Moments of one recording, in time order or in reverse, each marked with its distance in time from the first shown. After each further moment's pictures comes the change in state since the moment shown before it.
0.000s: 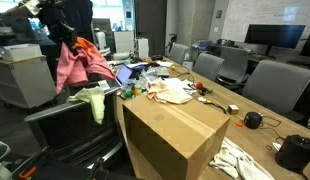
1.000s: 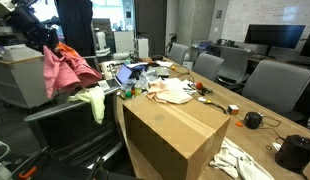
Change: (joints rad) arm 0.093 0.007 0.145 -0.001 -0.151 -0.087 -0.009
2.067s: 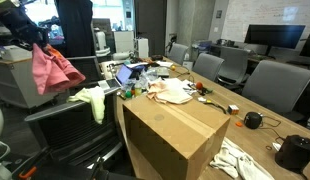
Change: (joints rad) arm 0.116 0.087 -0.053 0.082 0.048 -0.013 -0.222
